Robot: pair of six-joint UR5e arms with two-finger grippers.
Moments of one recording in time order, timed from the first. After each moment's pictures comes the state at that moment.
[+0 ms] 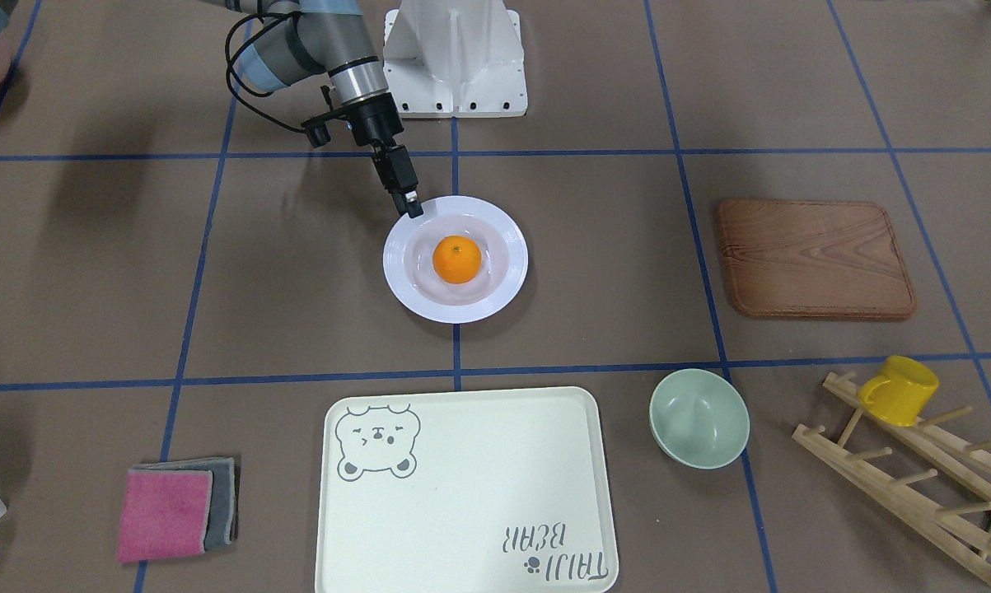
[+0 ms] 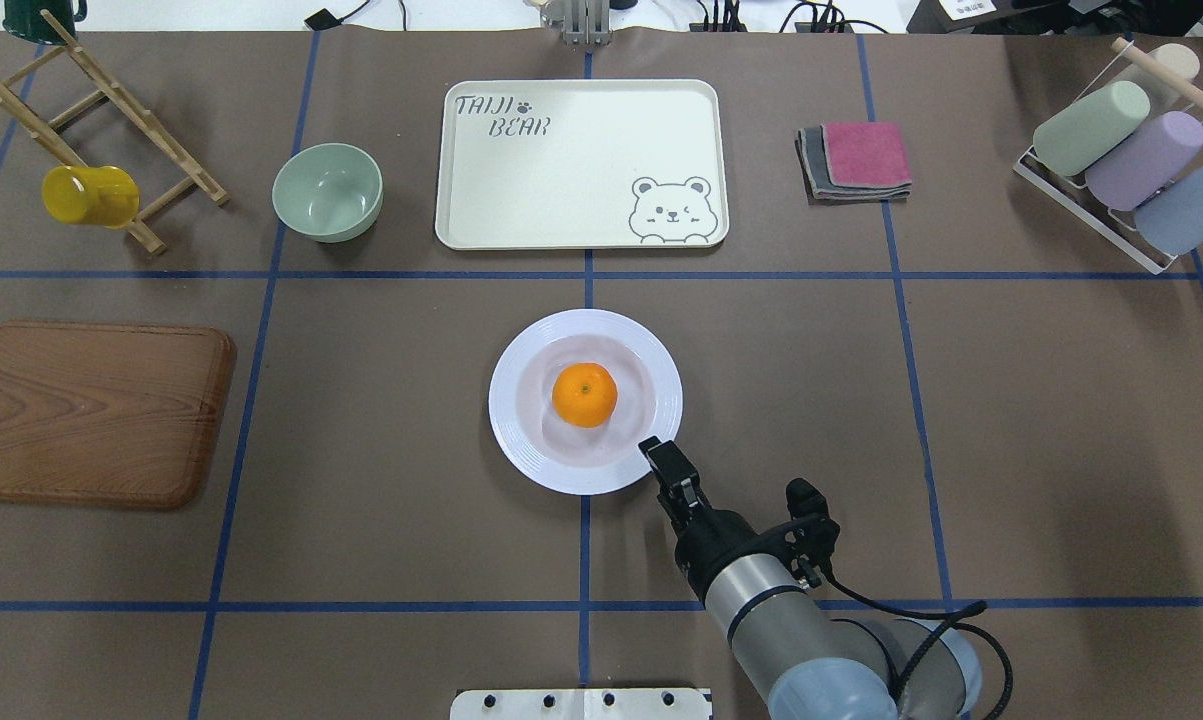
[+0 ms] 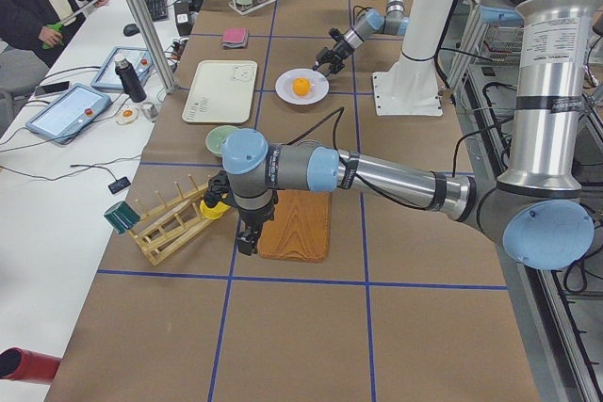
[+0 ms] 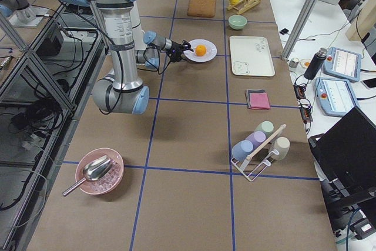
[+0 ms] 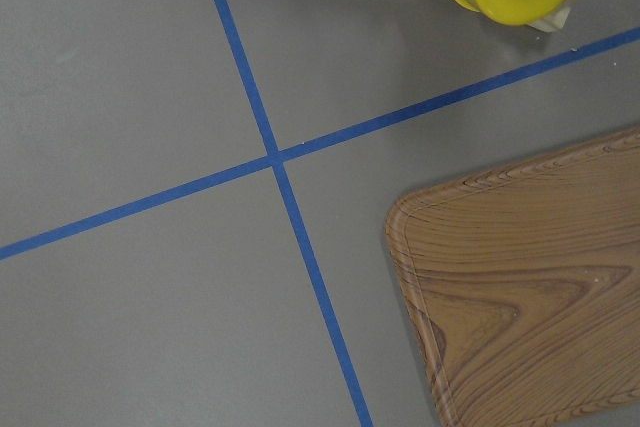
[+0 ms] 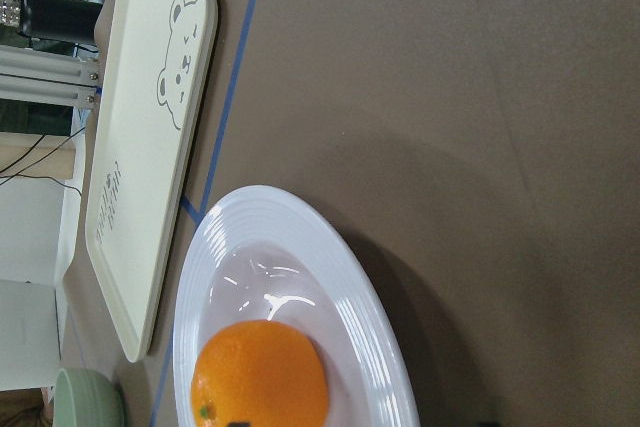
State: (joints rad) left arm -1.55 -1.57 -1.79 -1.40 -2.34 0.28; right arm 0.10 -1.18 1.65 -0.81 0.87 2.47
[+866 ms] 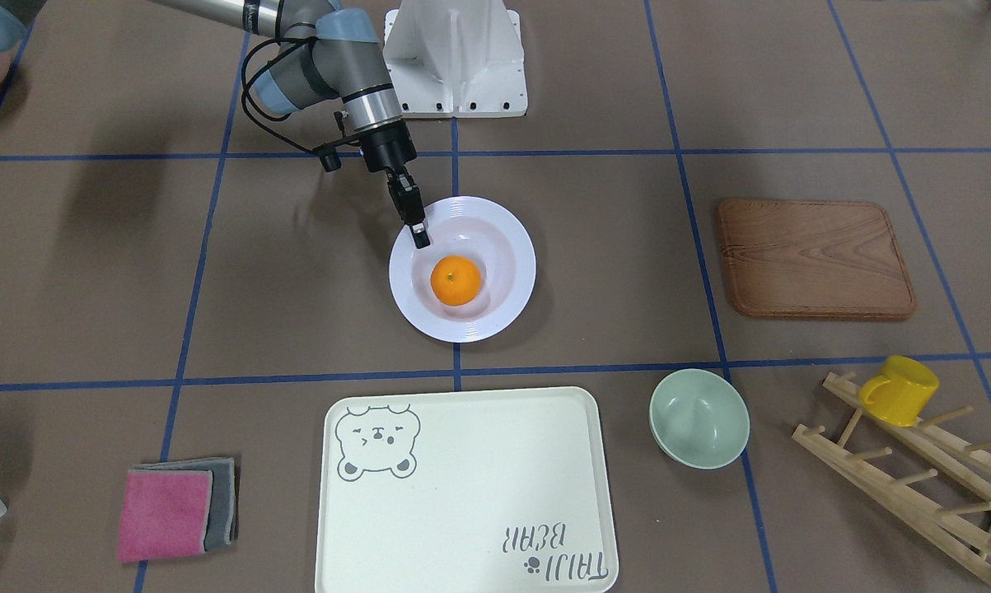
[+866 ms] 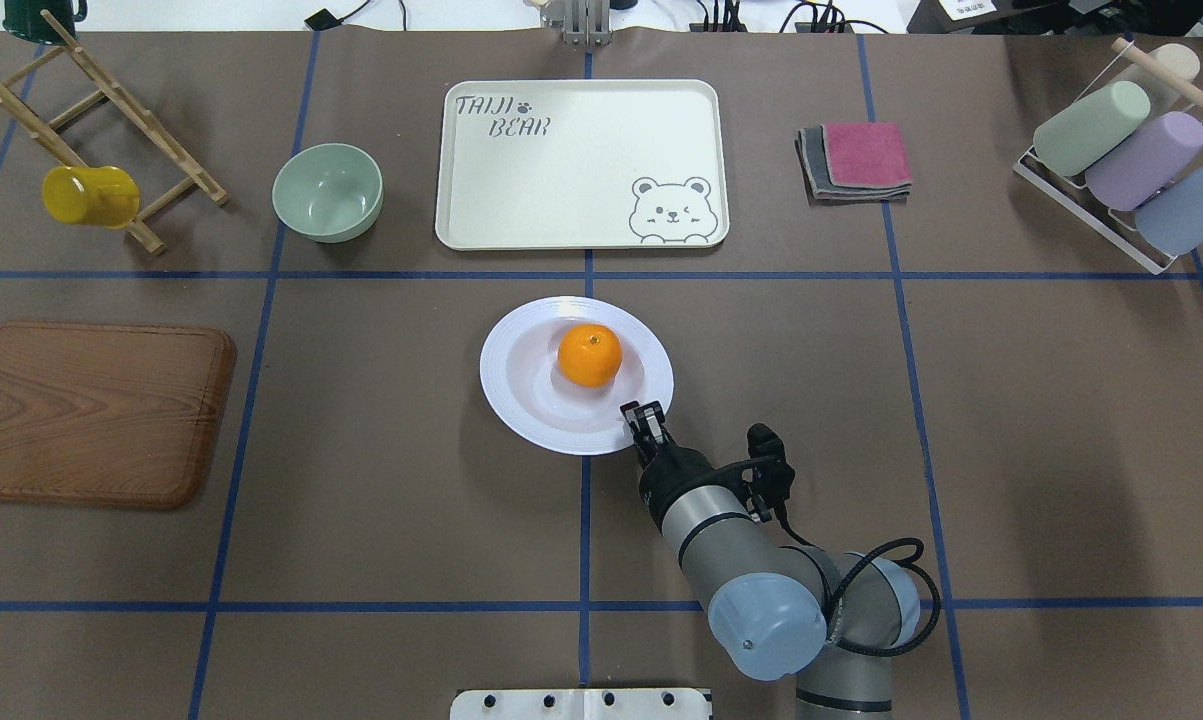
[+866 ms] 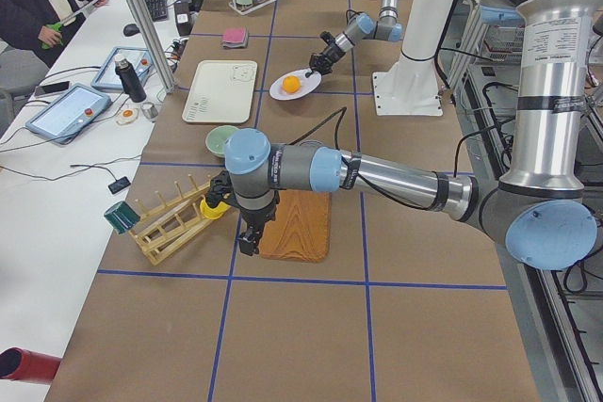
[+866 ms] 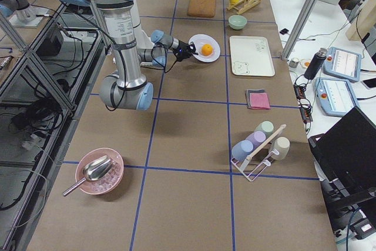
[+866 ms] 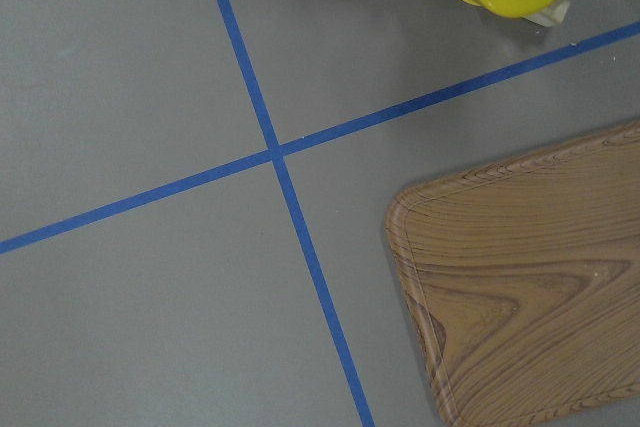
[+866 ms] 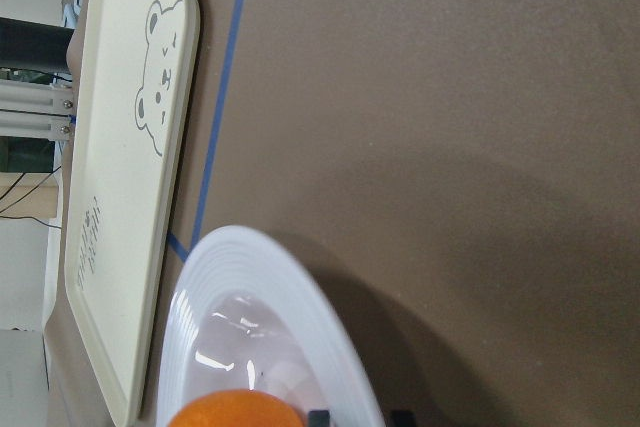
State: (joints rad) left arm -1.55 -1.56 -1.80 -1.40 -2.34 0.28; right arm 0.15 -1.13 1.61 -0.80 0.89 2.52
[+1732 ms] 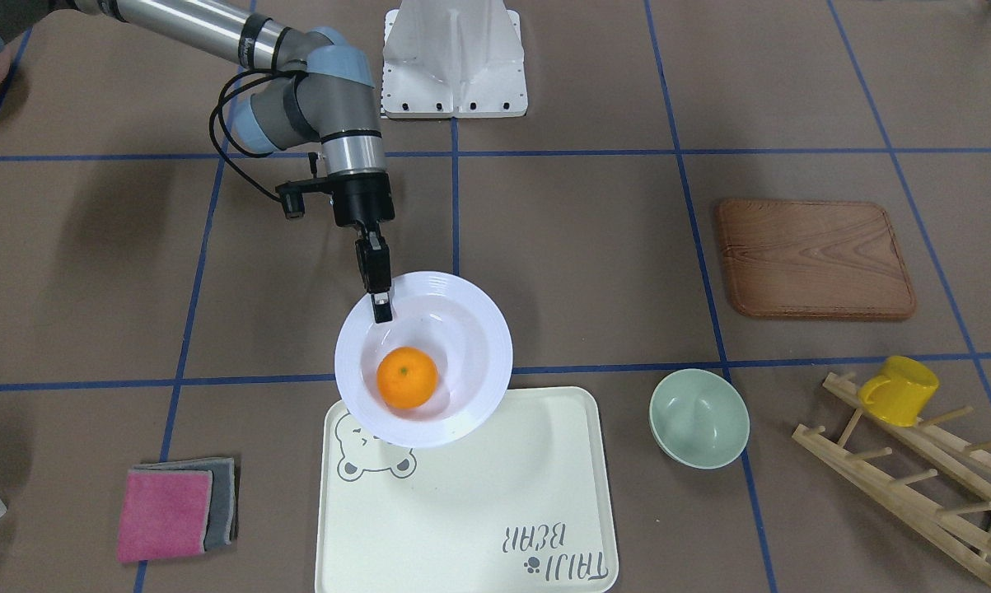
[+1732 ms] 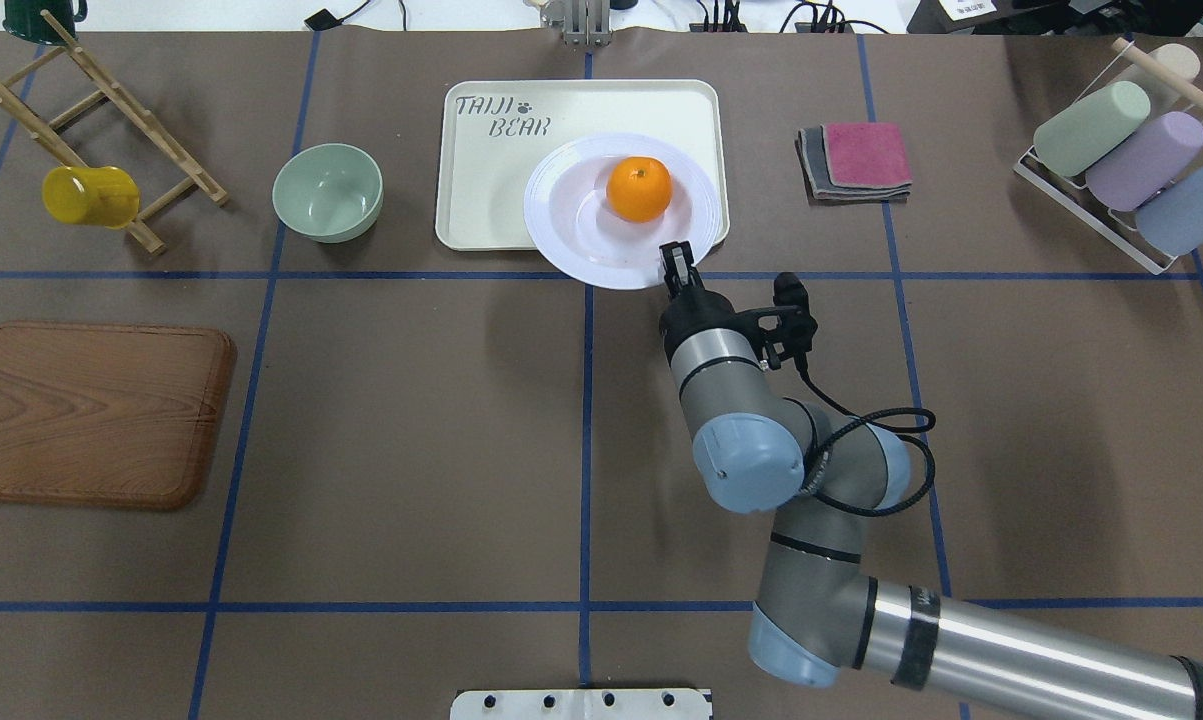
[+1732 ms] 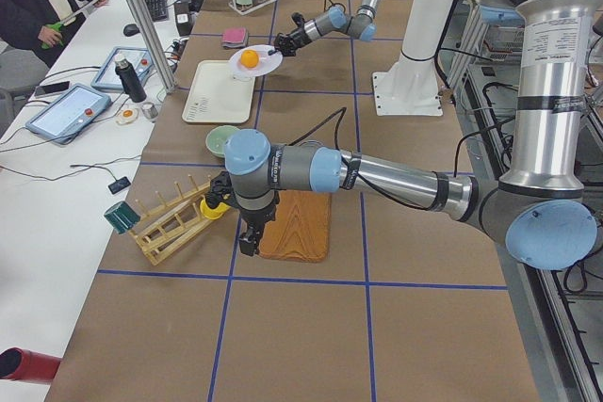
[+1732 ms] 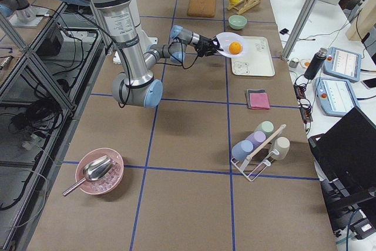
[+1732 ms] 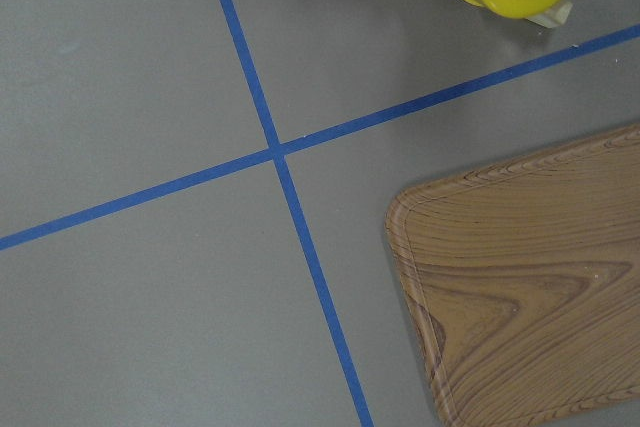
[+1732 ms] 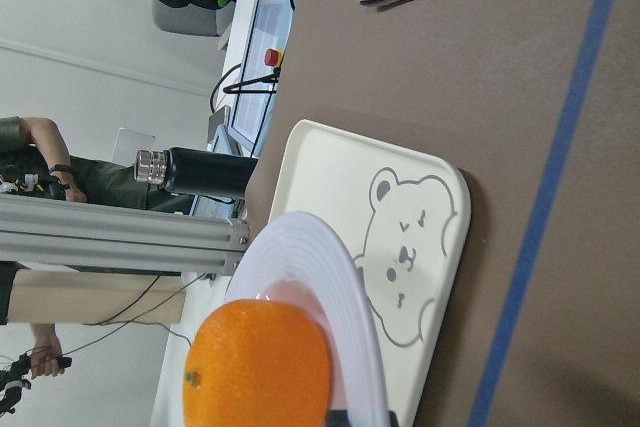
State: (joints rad) left arm -1.55 -1.56 -1.80 -1.40 -2.34 0.27; right arm 0.39 -0.96 1.44 -0.88 0.84 2.42
